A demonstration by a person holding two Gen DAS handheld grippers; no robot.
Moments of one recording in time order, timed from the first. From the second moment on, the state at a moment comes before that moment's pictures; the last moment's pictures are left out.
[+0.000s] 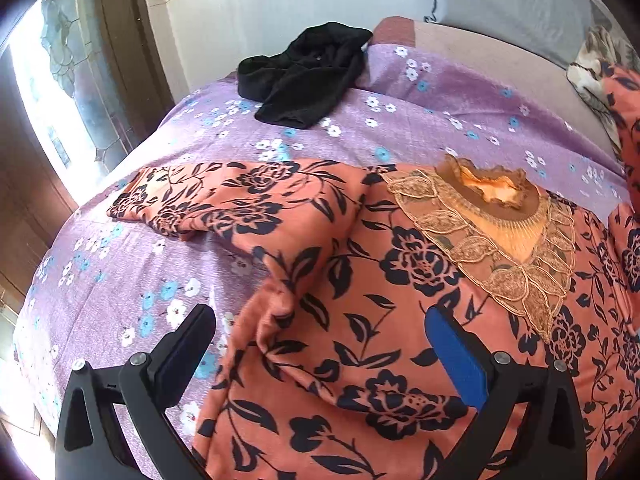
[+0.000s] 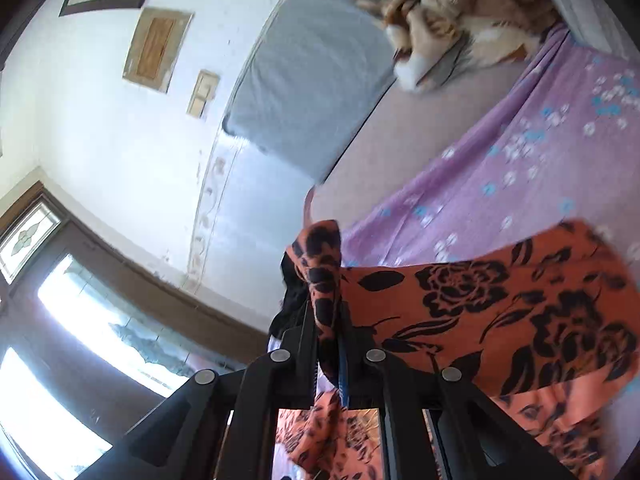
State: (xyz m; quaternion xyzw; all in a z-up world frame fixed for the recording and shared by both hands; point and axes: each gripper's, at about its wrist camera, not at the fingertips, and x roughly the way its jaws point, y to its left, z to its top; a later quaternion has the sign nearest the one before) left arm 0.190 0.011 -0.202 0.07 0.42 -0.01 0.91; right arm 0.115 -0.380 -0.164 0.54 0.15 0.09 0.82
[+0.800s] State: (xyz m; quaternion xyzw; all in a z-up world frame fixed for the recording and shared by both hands) left arm 0.218 -0.042 -0.200 0.04 0.40 -0.20 0.89; right arm 0.074 -0.353 -0.205 0.48 0.28 0.00 0.83
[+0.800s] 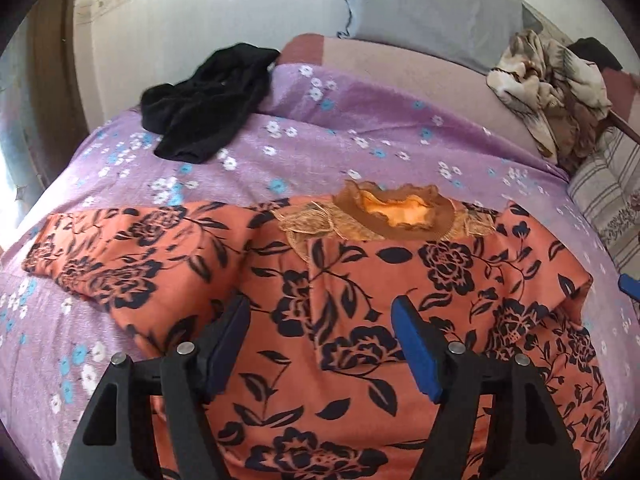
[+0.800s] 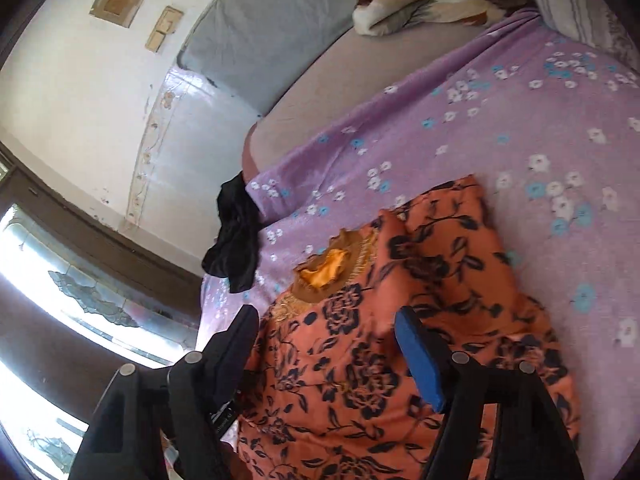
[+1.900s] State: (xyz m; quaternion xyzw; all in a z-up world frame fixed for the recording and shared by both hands) left arm 0.253 -0.025 -0.179 -0.01 0.40 -0.23 0.89; right arm 0.106 -0.376 -0.249 0.46 0.28 -0.06 0.84
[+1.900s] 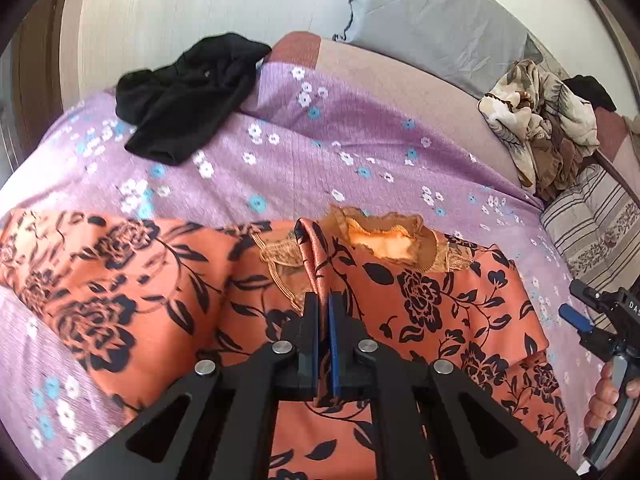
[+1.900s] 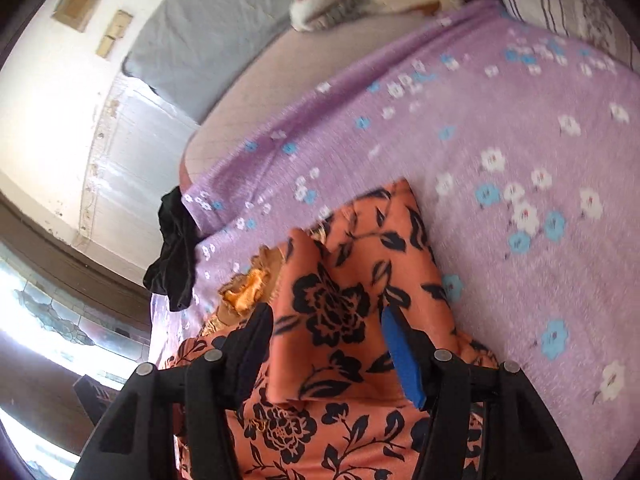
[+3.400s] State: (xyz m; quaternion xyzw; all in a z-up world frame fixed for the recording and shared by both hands) left arm 0.325 0.262 -0.252 -0.49 0.45 0.08 0.74; right arm 0.160 -0.304 -0.285 0.25 0.44 -0.10 0.86
